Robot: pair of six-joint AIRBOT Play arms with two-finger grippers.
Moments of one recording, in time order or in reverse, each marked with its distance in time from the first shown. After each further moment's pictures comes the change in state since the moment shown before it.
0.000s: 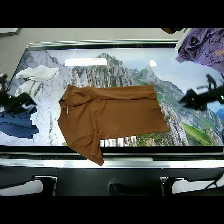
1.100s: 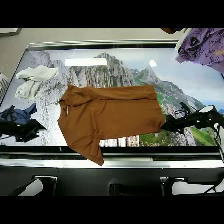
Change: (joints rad) left arm 0.075 0.279 -0.544 -0.142 0.098 0.043; right arm 0.100 0.044 -0.462 0.061 -0.156 -0.158
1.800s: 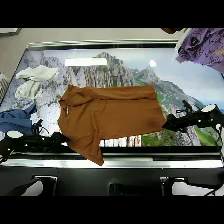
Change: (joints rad) left arm -0.175 0.006 -0.355 -0.321 0.162 0.202; right arm 0.006 0.069 -0.002 -0.005 -0.006 0.013
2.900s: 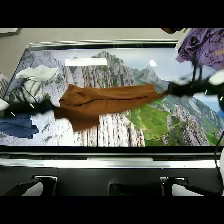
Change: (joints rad) left arm -0.132 -0.034 0.614 0.133 0.071 -0.148; right arm 0.219 0.106 0.494 -0.099 -0.087 0.115
